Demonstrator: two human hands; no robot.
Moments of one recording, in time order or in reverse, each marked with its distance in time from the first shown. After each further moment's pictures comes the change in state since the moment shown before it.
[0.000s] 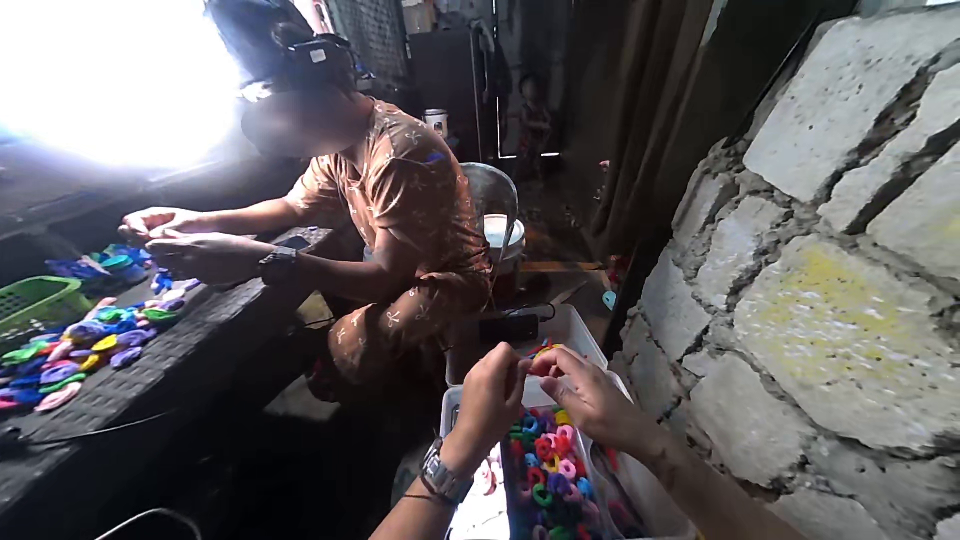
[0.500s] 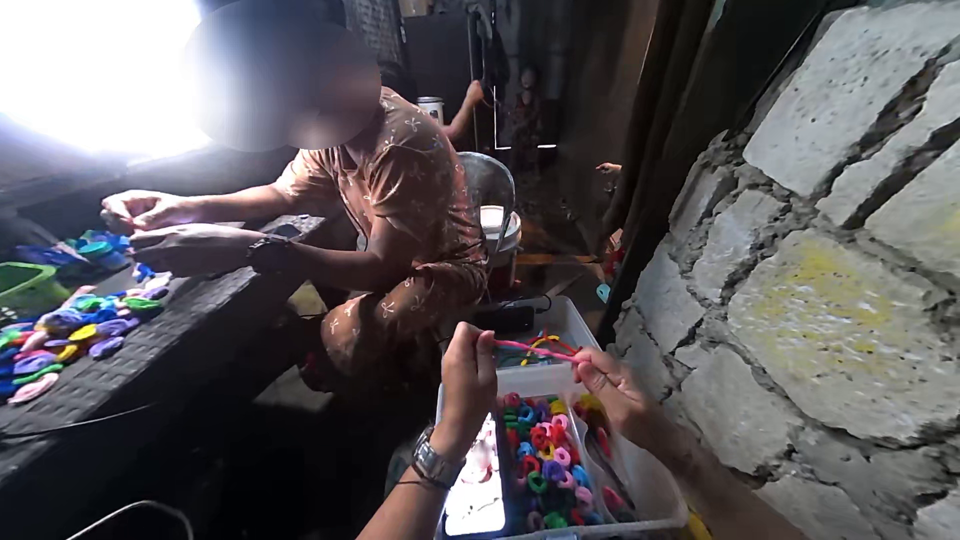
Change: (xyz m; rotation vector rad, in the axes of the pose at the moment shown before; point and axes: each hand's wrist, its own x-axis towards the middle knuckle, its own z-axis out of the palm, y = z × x) left_hand 0.007 -0.001 -0.005 -0.054 0.317 -0.120; right_hand -0.023 0.013 -0.015 0.123 0.184 -0.105
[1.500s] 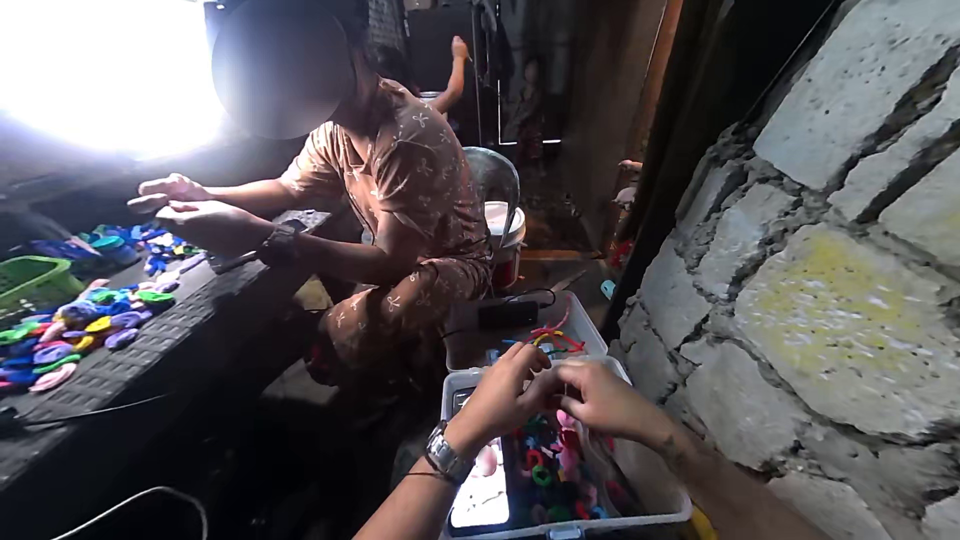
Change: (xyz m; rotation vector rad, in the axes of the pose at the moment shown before) left_hand -0.006 -0.002 0.003 -0.065 -0.821 -0.058; right_hand 0.013 0.003 0.007 -0.287 -0.485 0.260
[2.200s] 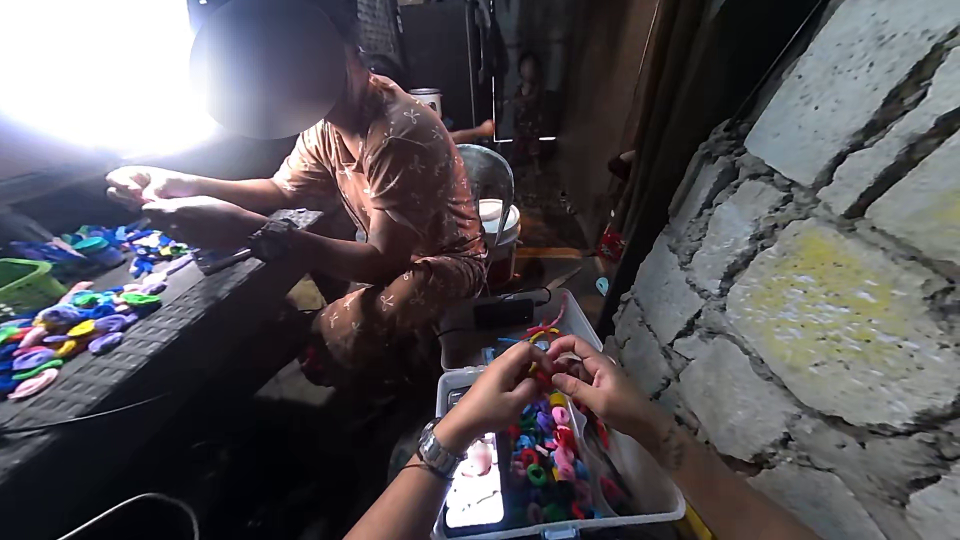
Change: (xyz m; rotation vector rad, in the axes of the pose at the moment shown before) left_hand -0.003 0.007 -0.005 -0.437 -0.073 0.058; right_hand -0.009 -0.004 0.009 0.683 0.260 -0.018
